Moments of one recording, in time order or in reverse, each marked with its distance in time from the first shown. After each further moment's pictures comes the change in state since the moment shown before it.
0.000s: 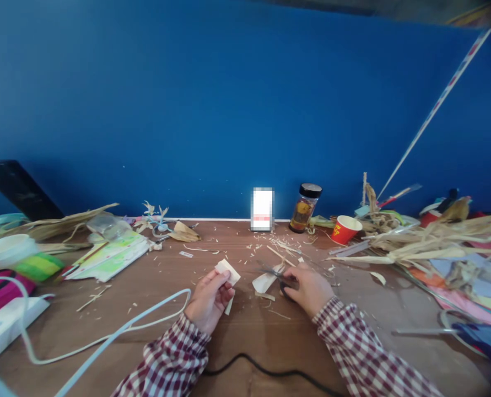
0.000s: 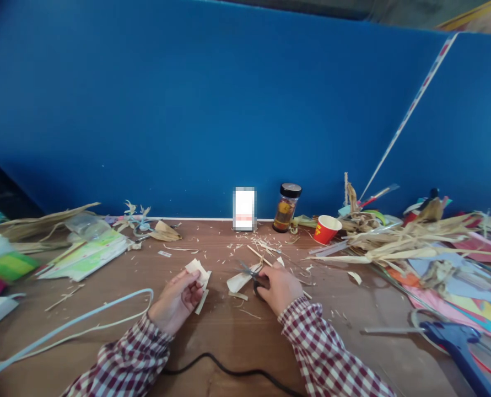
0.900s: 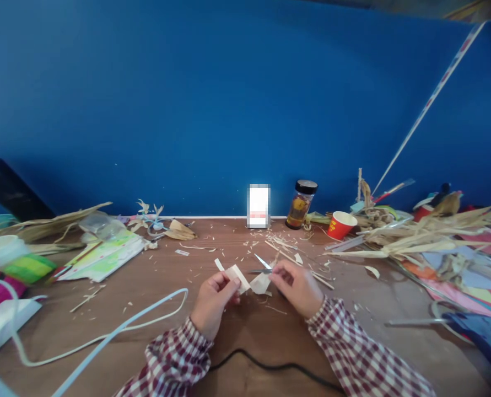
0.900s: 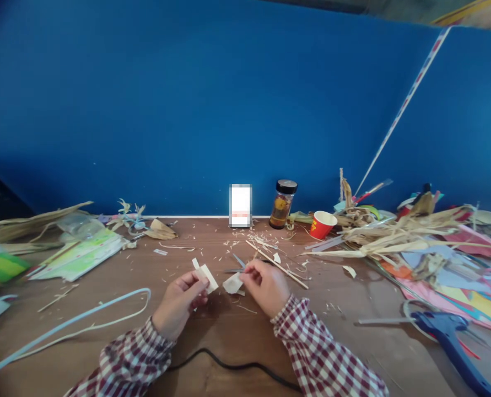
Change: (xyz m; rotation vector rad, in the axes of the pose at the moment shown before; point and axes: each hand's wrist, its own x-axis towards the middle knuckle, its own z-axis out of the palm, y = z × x) left_hand -0.007 -0.020 0.003 0.391 -0.060 0.106; right_hand -0.011 -0.026 0.000 0.409 0.022 -0.054
